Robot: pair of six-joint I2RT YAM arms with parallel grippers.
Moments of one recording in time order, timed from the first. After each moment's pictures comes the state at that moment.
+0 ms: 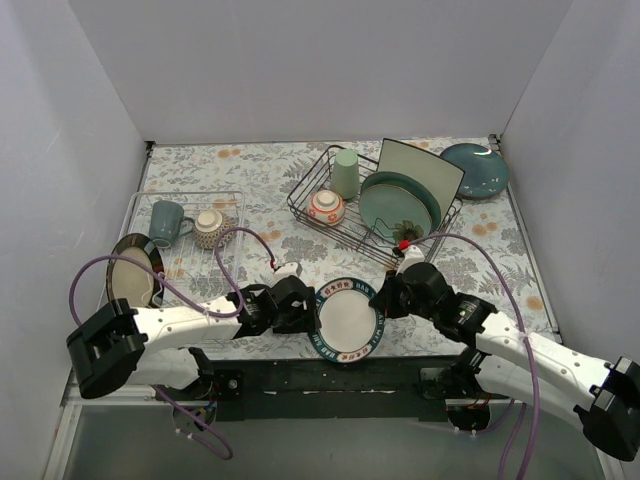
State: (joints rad) left arm -1.04 1.25 0.55 -0.25 -0.15 -1.01; right arm 0.85 0.81 0.42 -0.26 0.03 0.67
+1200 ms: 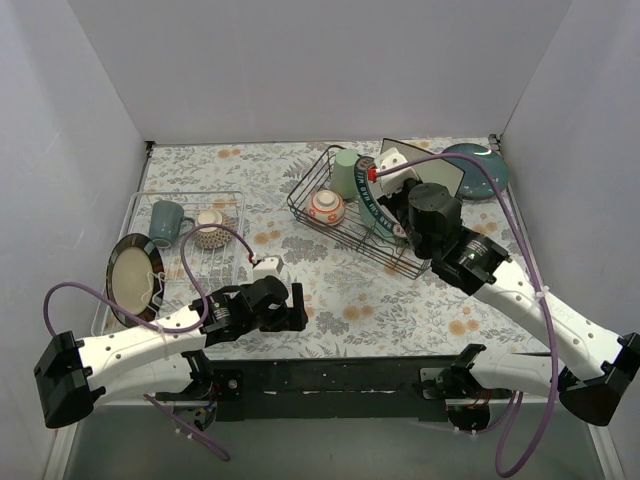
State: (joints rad) left arm -1.05 0.95 0.58 -0.54 -0.27 -0.91; right arm 0.85 1.09 1.20 -0.31 0.59 -0.38
